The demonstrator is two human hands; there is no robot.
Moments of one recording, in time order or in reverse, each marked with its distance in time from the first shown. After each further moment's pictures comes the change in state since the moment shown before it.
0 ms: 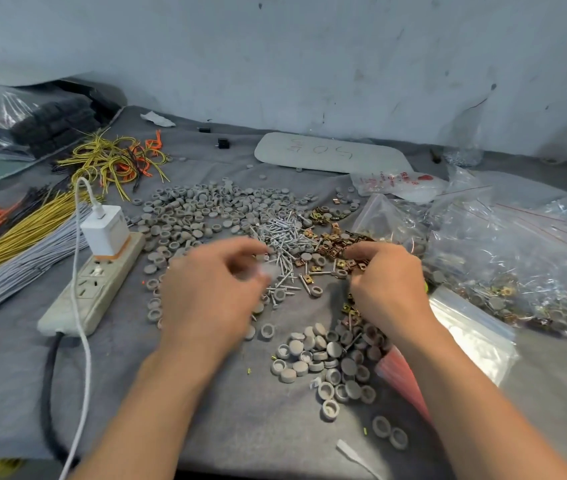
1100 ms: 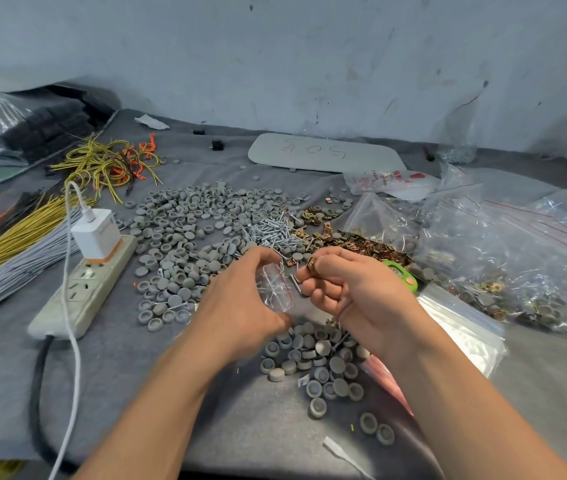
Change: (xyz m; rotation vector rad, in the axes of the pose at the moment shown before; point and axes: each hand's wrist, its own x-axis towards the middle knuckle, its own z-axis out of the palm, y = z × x) left_hand 0.002 -0.006 0.030 0.138 -0.418 -0.024; right_hand -0.021 -0.008 -0.006 1.338 -0.519 0.233
